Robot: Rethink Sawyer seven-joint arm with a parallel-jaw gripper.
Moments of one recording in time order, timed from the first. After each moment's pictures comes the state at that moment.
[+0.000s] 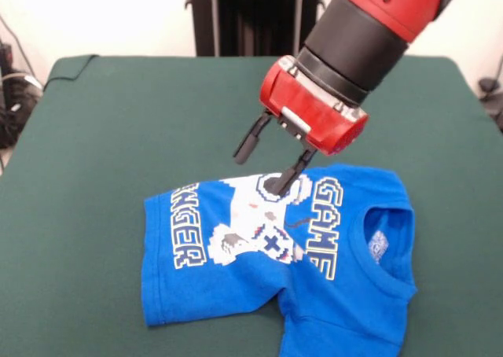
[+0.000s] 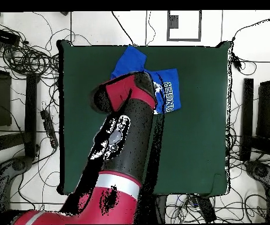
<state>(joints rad) 0.20 -0.28 -0.43 1.04 -0.32 0.63 2.75</state>
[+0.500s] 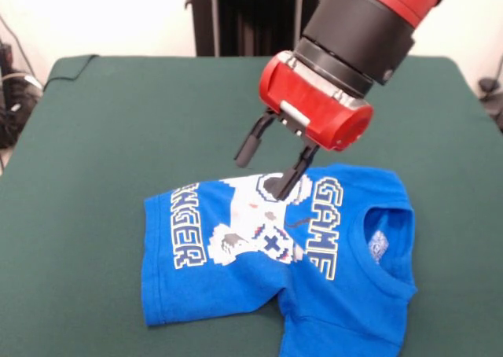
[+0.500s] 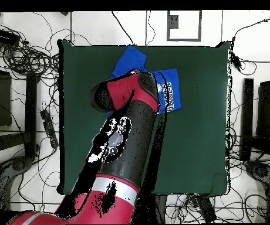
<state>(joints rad) 0.22 -0.27 -0.49 1.04 -0.21 0.56 2.84</state>
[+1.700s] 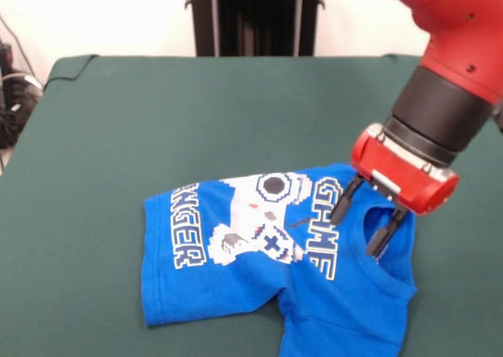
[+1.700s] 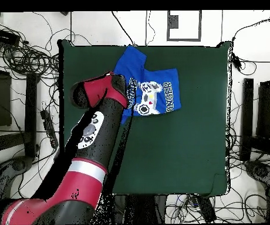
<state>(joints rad) 0.33 -0.05 -0.59 0.92 0.08 0.56 2.85</state>
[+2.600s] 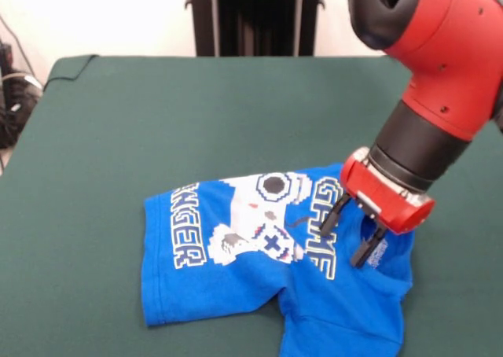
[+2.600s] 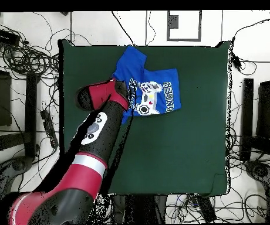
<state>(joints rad) 0.33 0.04 -0.62 0.92 0.18 0.56 2.85</state>
